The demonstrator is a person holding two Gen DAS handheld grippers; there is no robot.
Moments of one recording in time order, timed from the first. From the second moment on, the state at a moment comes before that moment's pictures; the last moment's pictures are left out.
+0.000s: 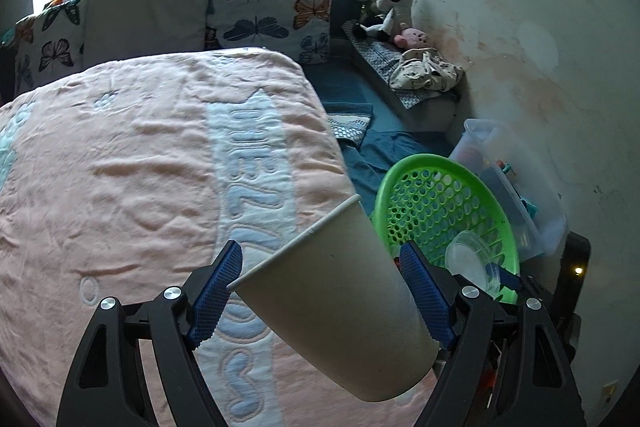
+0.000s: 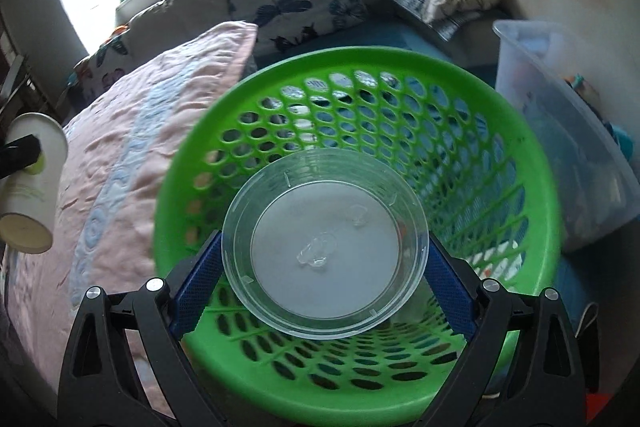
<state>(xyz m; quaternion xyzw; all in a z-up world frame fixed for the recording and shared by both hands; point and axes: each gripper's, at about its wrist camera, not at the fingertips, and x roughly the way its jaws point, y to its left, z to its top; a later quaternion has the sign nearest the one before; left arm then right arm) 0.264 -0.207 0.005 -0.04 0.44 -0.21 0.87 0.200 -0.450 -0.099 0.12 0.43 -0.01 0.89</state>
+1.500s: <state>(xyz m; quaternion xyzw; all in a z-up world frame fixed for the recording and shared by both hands) 0.257 -0.351 -0.041 0.07 0.46 -0.30 0.83 0.116 -0.496 -0.059 0.15 0.36 -0.06 0.92</state>
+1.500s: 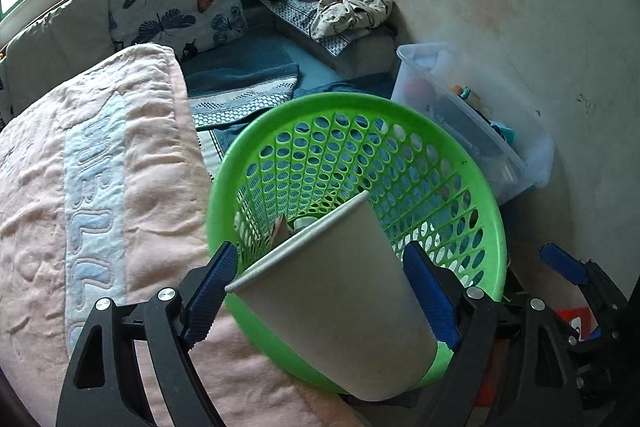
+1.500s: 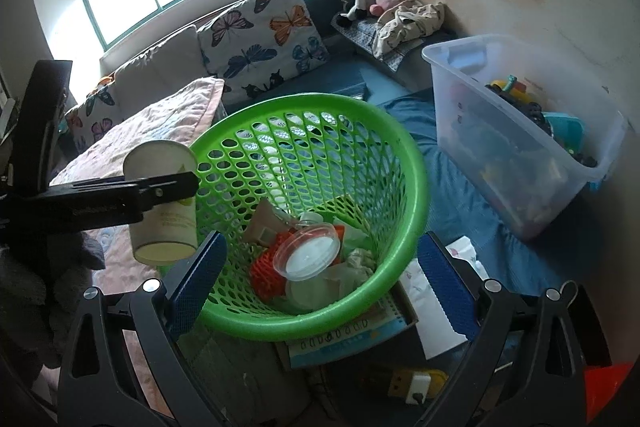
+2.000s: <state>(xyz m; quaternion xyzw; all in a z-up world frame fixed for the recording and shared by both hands) 0.236 -0.335 -0.023 0.07 0.44 -0.30 0.84 0.099 -0.481 -0.053 0.15 0.35 -0.06 0.92</state>
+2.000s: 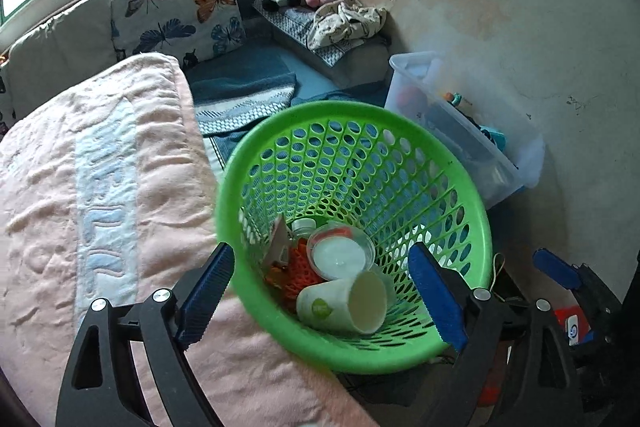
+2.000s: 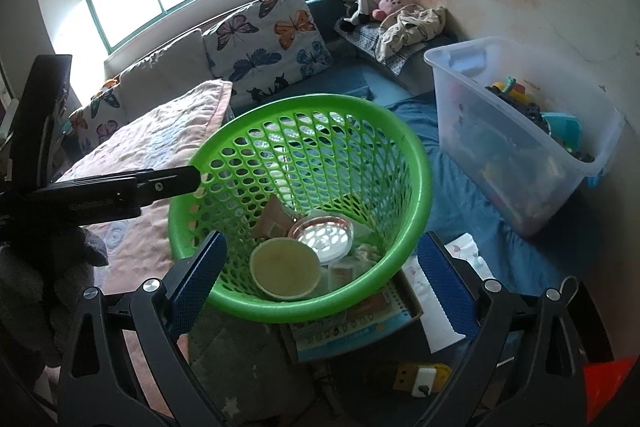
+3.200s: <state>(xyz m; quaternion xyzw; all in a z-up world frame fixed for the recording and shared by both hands) 0.140 -0.150 0.020 0.07 0.34 -0.20 0.92 0.067 -0.367 -0.020 0.08 0.36 -0.02 0.93</state>
